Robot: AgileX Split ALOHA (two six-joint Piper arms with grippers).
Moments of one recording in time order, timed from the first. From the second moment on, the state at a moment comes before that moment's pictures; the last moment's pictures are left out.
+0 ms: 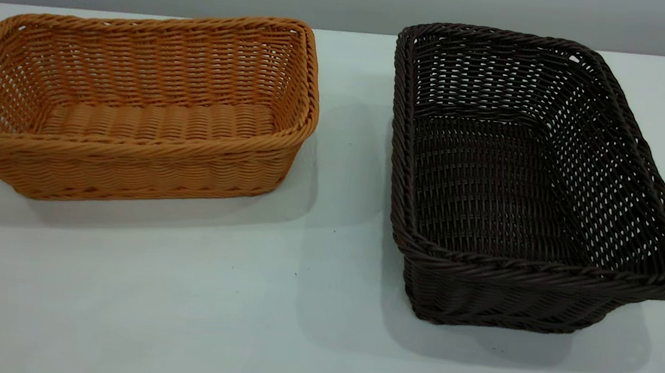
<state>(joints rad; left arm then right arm) 0.05 0.37 -0.68 -0.32 1.00 0.33 -0.13 0.40 -0.56 0.77 0.97 -0.41</state>
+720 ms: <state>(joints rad) 0.01 1.01 -0.78 -0.50 0.81 0.78 -0.13 0.86 -0.55 1.15 0.86 -0.06</state>
